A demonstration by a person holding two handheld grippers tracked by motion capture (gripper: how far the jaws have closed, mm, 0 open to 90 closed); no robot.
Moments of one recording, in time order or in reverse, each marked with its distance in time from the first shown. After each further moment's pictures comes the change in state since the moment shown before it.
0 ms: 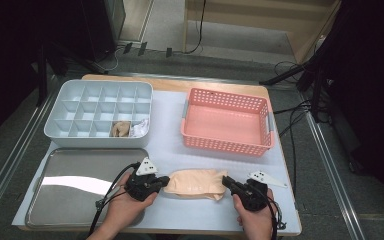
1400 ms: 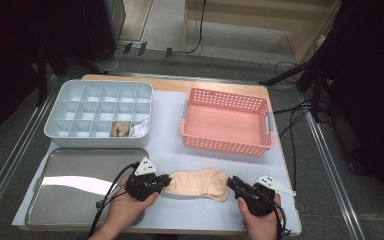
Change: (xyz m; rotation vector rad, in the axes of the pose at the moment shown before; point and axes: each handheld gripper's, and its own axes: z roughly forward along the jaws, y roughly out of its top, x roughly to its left) left arm 0.000 0.002 -0.003 -0.056 -0.015 -0.026; right arm -0.001 -0.005 -0.018 -0.093 -0.041 -0.013
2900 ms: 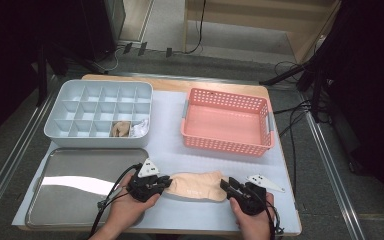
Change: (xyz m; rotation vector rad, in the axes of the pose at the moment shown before) left arm -0.003 -0.004 0.007 0.033 0.020 0.046; right arm 0.006 -0.006 0.019 0.077 -0.055 -0.001
